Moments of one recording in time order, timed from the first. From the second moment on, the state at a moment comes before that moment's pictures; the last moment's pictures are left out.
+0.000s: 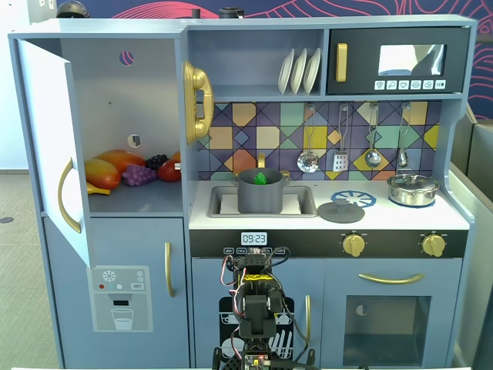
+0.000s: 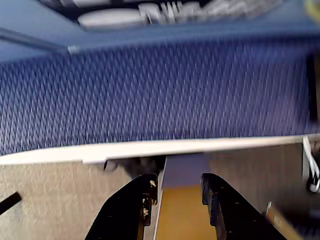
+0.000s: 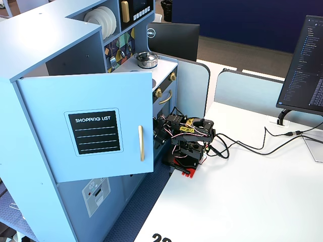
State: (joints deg) arm -2.7 164.8 171.9 58.9 -86.7
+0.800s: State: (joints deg) arm 4.4 182.3 172.4 77.5 -87.5
